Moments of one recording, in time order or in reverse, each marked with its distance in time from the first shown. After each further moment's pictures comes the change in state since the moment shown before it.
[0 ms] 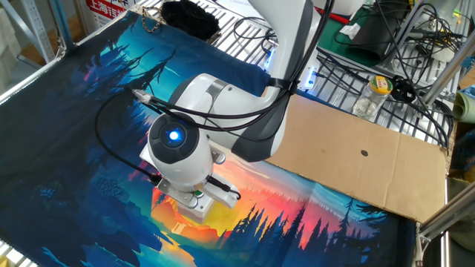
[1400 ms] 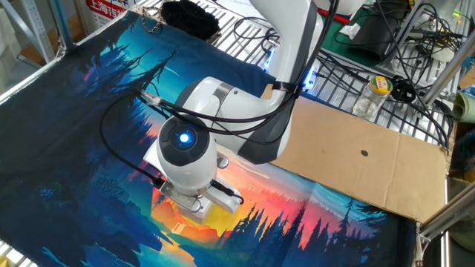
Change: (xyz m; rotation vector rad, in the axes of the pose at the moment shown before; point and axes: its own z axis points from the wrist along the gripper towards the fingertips) arm -0.007 0.006 0.001 0.025 -0.040 0.010
